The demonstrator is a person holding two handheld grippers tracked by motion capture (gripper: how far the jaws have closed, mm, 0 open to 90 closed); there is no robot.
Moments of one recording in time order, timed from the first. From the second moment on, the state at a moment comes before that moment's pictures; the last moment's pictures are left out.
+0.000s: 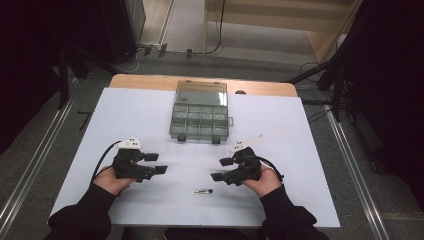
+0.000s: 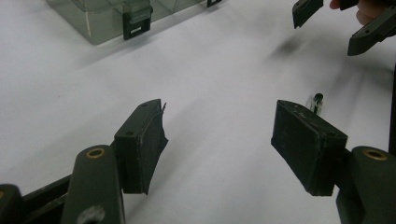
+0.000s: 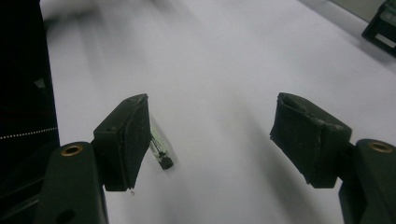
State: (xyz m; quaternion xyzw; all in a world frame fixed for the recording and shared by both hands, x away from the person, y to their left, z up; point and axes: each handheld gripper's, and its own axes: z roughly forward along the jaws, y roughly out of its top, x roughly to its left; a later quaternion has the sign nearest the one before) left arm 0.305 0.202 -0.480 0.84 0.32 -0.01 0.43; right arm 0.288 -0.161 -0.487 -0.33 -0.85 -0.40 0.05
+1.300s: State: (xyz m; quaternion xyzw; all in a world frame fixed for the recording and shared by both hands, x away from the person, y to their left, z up) left arm 0.286 0.220 -0.486 0.84 0.35 0.00 0.42; right arm 0.291 -0.118 -0.486 -0.23 -0.91 -0.34 0.08
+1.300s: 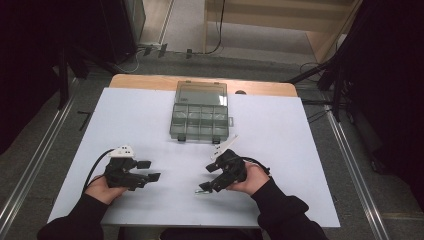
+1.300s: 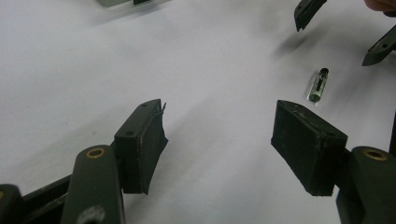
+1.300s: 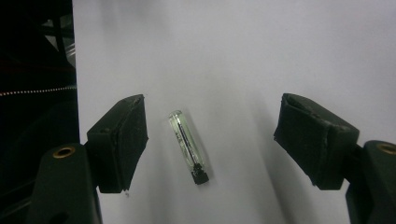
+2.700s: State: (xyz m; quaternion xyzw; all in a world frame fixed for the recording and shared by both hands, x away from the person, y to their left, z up) left arm 0.285 0.218 -0.490 0.85 0.34 0.00 0.40; right arm 0.273 -0.096 -0.498 -0.15 -0.95 -0.27 0.04
